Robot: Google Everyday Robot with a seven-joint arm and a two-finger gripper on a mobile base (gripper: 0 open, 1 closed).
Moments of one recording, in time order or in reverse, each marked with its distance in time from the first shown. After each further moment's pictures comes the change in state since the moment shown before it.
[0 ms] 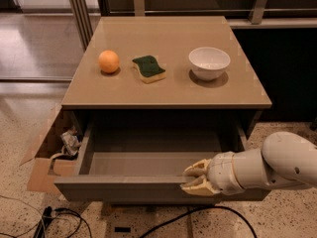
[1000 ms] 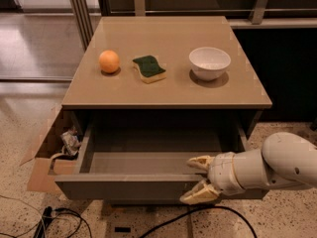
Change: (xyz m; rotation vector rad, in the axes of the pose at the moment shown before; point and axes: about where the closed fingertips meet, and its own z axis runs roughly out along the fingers) arm 0.000 0.000 0.000 0.000 0.000 0.000
